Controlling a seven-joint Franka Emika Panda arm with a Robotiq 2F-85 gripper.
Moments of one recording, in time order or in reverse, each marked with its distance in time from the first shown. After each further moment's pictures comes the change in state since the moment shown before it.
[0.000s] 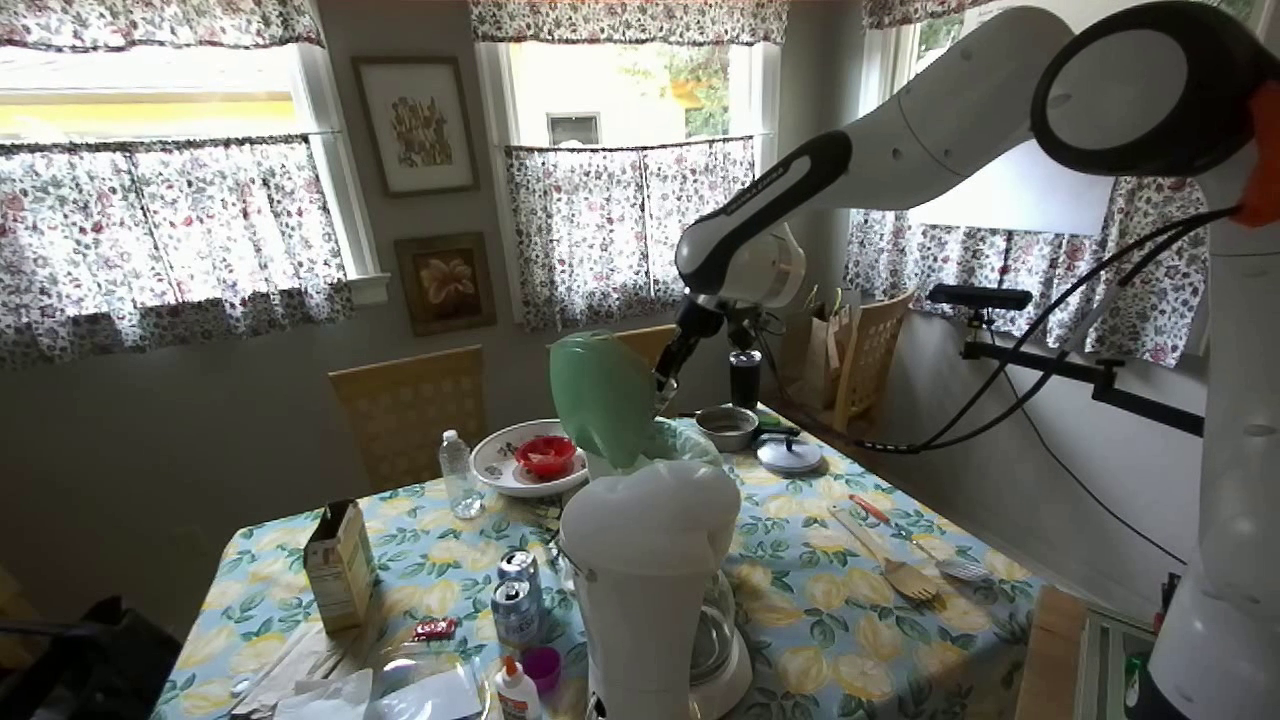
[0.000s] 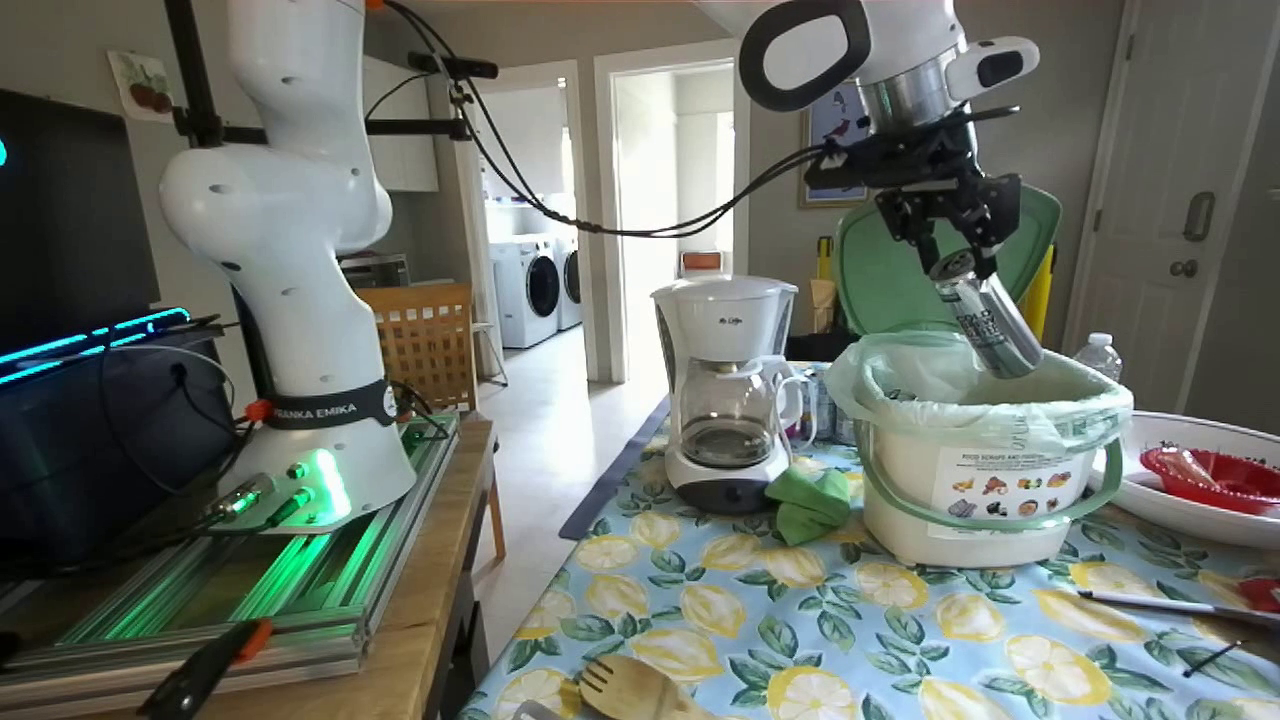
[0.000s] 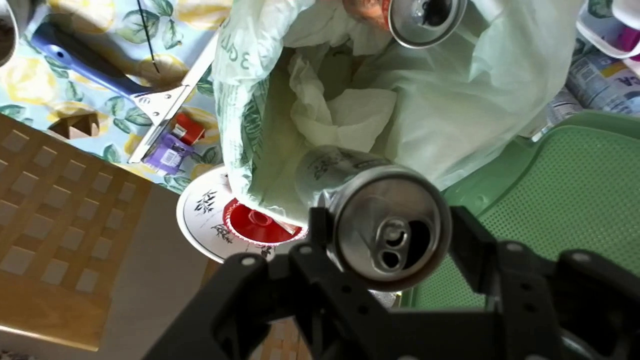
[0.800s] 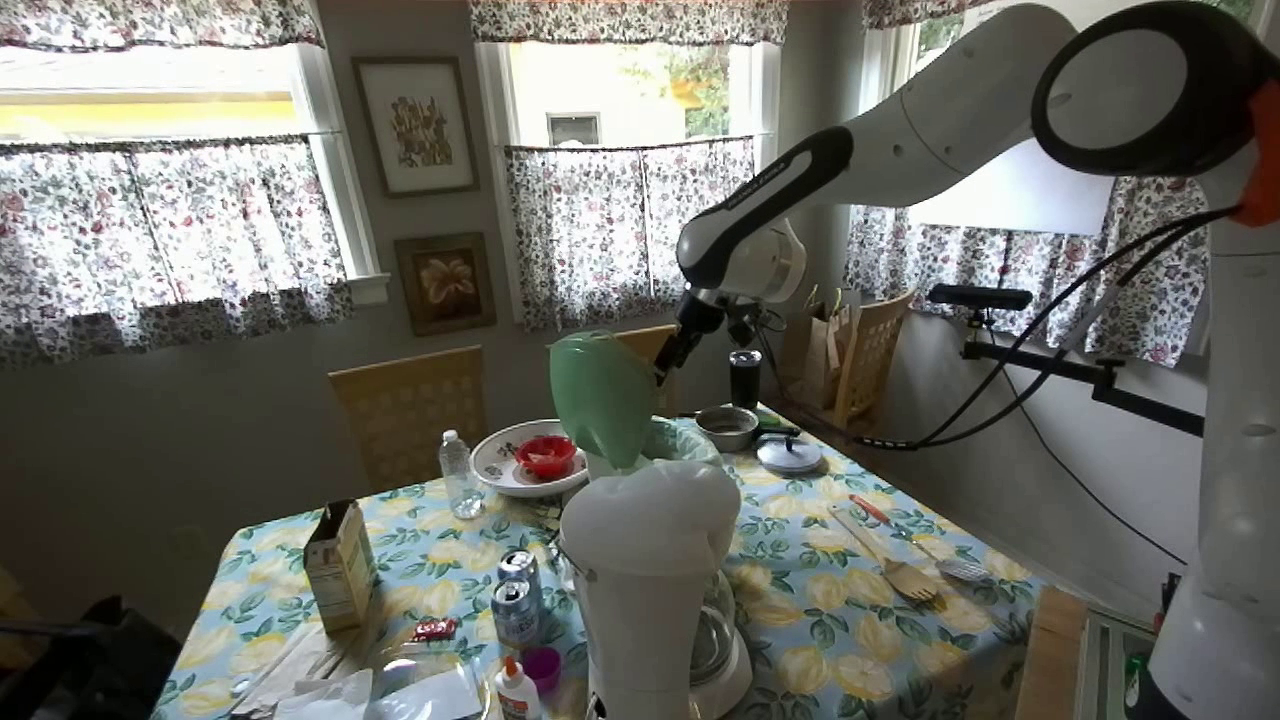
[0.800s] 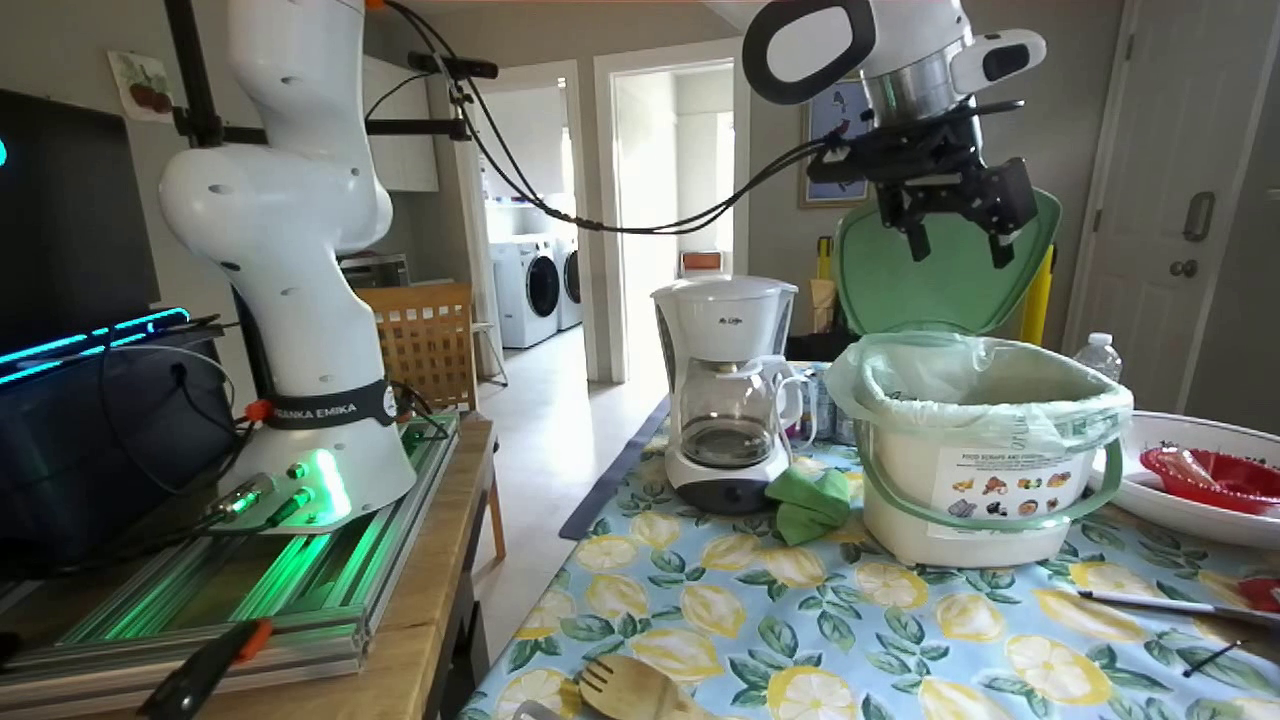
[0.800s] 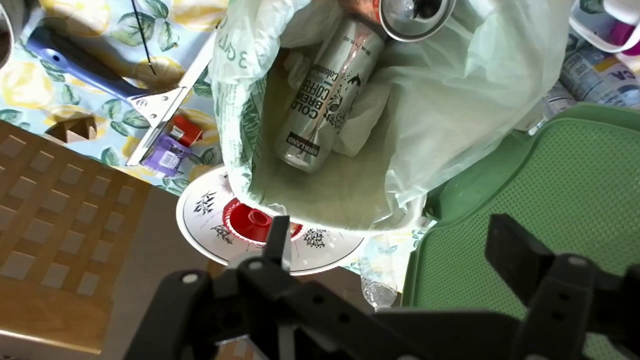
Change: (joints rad) arm -0.005 -0.002 -0.003 0.014 0.005 -0.017 0.011
